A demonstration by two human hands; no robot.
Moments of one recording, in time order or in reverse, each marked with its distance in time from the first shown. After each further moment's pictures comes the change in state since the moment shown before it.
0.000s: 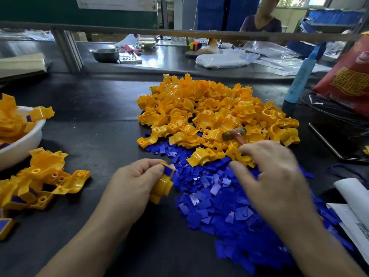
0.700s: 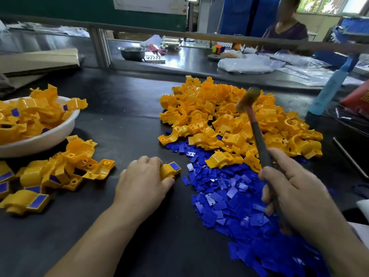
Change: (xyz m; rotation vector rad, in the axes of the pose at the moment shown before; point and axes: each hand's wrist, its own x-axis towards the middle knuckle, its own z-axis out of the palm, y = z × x) left_hand 0.013 -0.010 -0.014 1.029 0.155 0.096; right_hand 0.003 -0.012 -0.028 0.597 -0.366 0.363
